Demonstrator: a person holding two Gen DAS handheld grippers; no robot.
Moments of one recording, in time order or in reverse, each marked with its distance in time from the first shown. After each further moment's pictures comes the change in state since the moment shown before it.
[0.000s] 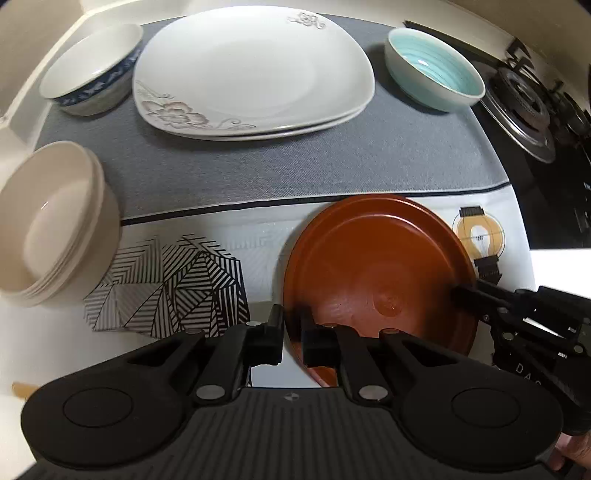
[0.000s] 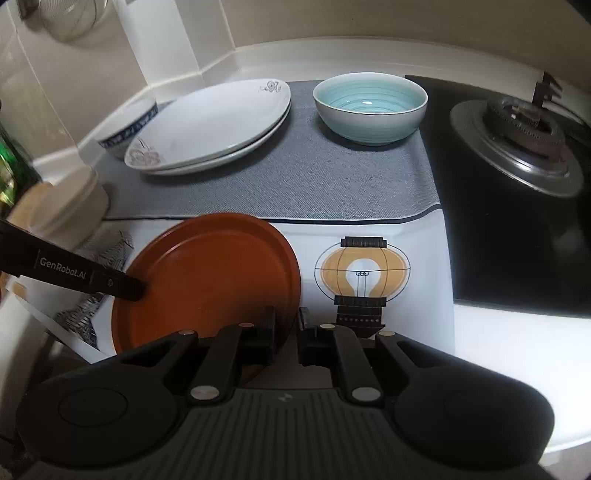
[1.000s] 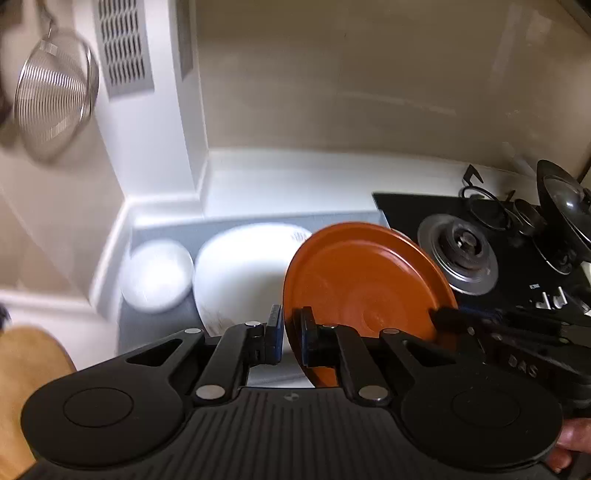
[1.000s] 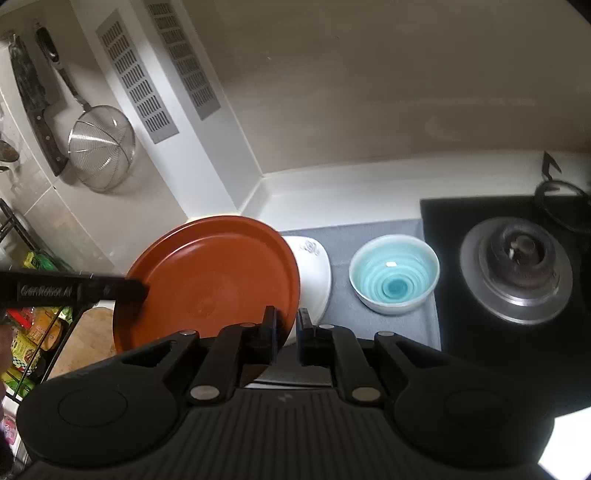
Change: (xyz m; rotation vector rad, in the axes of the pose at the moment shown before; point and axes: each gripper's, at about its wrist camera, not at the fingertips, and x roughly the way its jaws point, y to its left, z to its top) left arm -0.186 0.001 0.072 0.094 -0.387 0.011; right arm -0.110 0.026 0.135 0.074 -0.208 0.099
